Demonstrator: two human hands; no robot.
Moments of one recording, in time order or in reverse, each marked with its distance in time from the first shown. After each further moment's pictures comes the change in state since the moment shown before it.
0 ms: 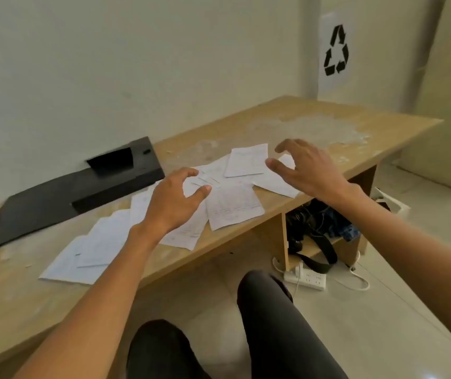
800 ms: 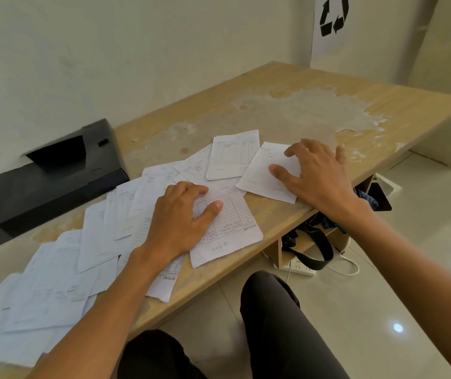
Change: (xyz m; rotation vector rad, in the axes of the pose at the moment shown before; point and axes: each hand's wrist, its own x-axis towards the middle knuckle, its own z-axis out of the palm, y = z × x) left_hand 0.043 -0.019 0.066 0.120 -0.170 0.112; right_hand 0.038 0.045 0.049 -0.145 -0.034 0.259
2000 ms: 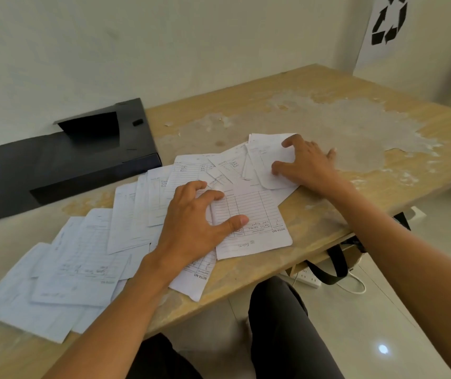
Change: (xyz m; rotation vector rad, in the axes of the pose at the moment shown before) left_hand -0.021 -0.024 -0.013 -0.133 -0.009 -0.177; right_hand 0.070 -0.053 0.042 0.095 -0.209 -0.002
